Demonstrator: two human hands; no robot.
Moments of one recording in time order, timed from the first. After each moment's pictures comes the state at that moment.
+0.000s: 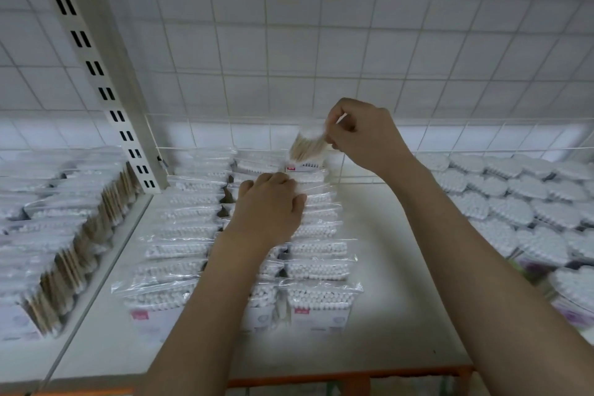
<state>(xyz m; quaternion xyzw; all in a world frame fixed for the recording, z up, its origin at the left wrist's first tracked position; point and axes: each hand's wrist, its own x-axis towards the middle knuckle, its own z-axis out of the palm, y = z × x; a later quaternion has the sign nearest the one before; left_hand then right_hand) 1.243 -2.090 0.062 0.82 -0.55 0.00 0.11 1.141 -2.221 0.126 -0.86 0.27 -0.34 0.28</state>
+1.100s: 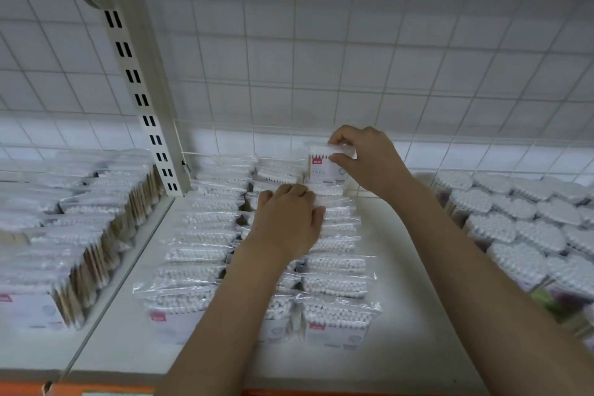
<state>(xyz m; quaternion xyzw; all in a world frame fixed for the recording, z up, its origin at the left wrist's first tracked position) 1.240 -2.085 0.059 0.82 -0.55 0.02 0.11 1.164 -2.239 0.098 -0.92 0.20 -0.30 0.14</state>
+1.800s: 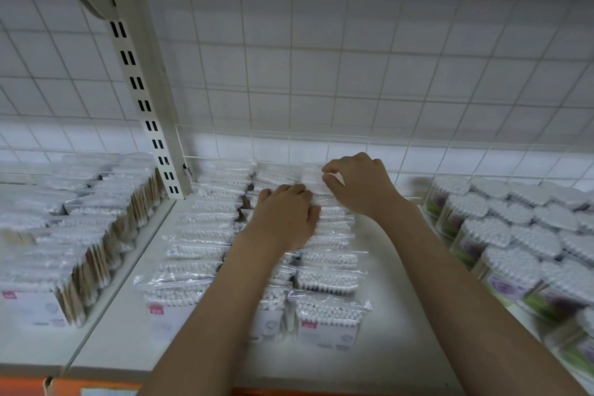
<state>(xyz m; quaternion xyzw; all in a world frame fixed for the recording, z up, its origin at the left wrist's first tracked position) 1.243 -2.095 0.067 0.83 -0.55 -0.02 0.08 1.160 -2.232 0.076 -0.95 0.26 -0.17 0.04</state>
